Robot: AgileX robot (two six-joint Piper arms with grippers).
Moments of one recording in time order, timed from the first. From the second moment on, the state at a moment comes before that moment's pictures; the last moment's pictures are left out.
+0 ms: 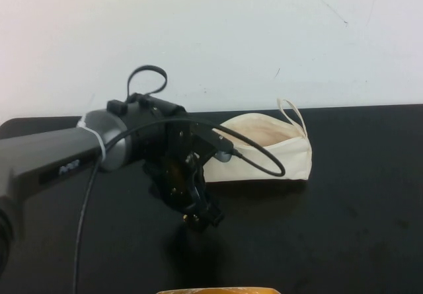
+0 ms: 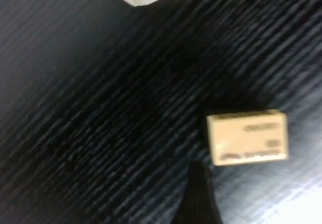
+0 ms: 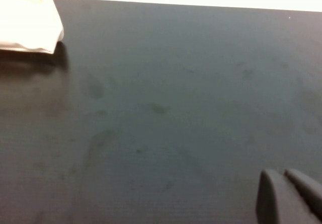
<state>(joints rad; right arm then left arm) 0.02 -0.01 0.03 -0.03 0.41 -0.03 -0.52 1.98 -1.43 -0.04 0.86 0.20</state>
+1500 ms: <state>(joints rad) 0.02 -0.01 0.03 -0.03 0.41 -0.03 -0.53 1.76 -1.44 -0.39 0.24 0.11</state>
